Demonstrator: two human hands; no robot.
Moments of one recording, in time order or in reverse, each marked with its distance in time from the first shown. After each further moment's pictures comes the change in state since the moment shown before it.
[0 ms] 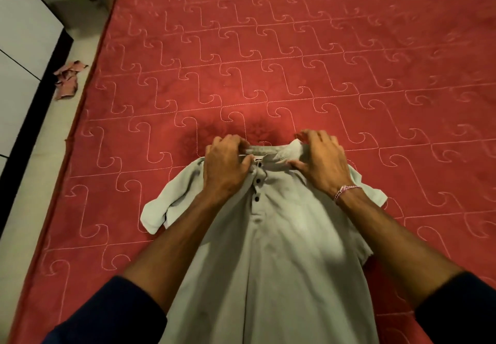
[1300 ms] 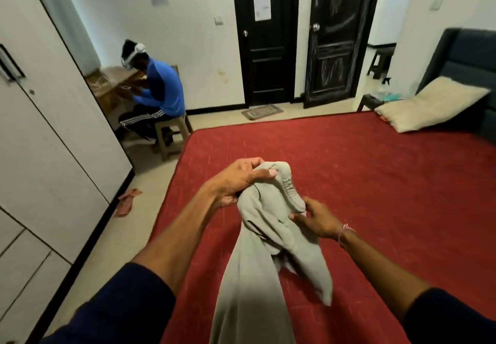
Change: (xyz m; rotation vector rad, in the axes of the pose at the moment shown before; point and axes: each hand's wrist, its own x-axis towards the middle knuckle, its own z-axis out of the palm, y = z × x) left_hand -0.006 0.287 -0.351 -0.902 -0.560 -0.030; right_hand -0.072 -0.053 -0.322 0.442 -0.068 -0.166
